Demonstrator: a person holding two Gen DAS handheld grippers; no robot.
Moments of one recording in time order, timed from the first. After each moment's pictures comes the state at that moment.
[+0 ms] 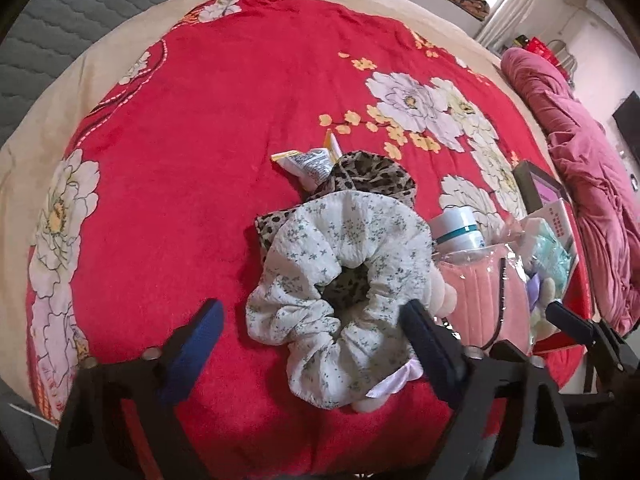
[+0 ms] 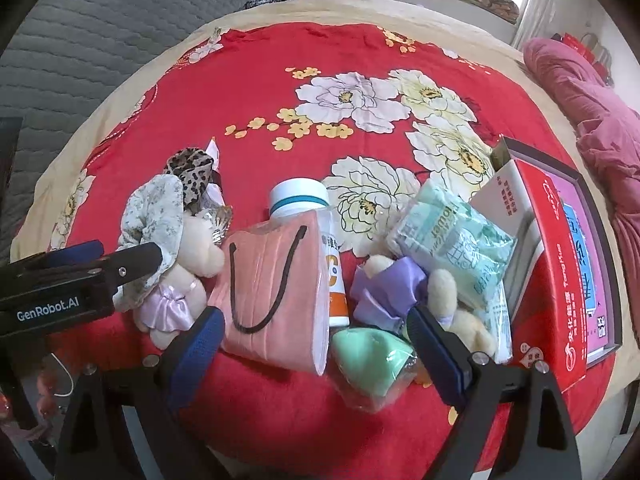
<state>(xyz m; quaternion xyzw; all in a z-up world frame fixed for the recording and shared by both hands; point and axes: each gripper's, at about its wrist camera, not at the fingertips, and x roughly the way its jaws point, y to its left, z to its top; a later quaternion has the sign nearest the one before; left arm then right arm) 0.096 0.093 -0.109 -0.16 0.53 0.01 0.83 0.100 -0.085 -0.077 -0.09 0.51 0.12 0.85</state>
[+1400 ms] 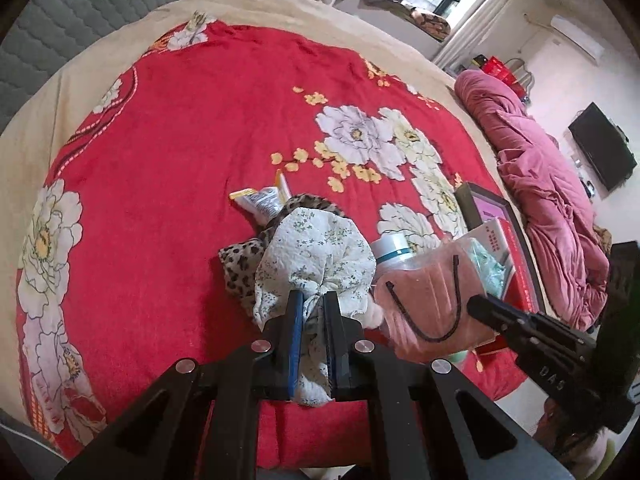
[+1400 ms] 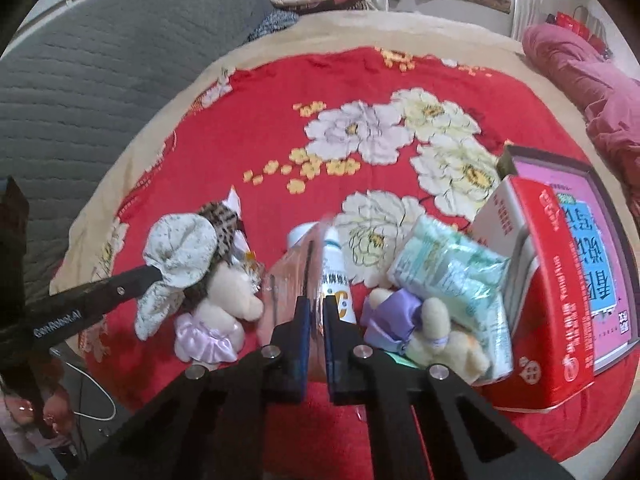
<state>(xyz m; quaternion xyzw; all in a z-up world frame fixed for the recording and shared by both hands) 0.083 0.096 -0.069 -0.20 0.49 -0.07 0.85 0.105 -0.107 -0.044 -0.01 0.48 0.16 0.86</state>
